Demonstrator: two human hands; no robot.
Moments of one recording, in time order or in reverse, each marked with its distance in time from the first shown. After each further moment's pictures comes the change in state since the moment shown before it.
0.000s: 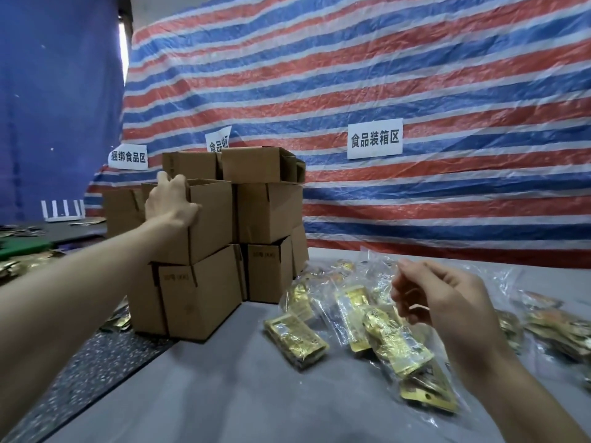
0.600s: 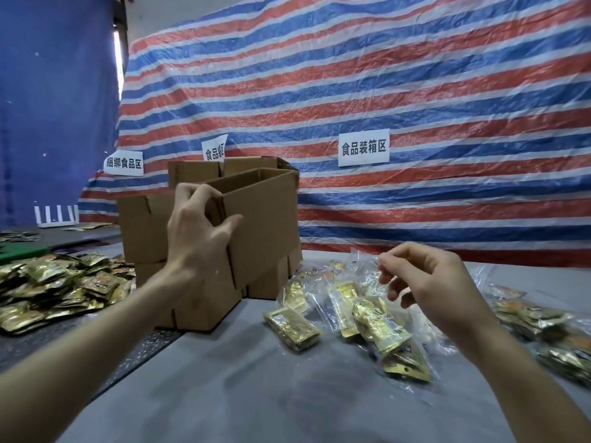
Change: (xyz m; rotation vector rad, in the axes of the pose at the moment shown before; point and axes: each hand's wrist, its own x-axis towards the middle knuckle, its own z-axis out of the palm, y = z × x) left_hand -0.138 0.040 -0.075 -0.604 0.194 0.259; right_hand -0.029 -0.043 -0.009 -0.248 -0.088 -0.068
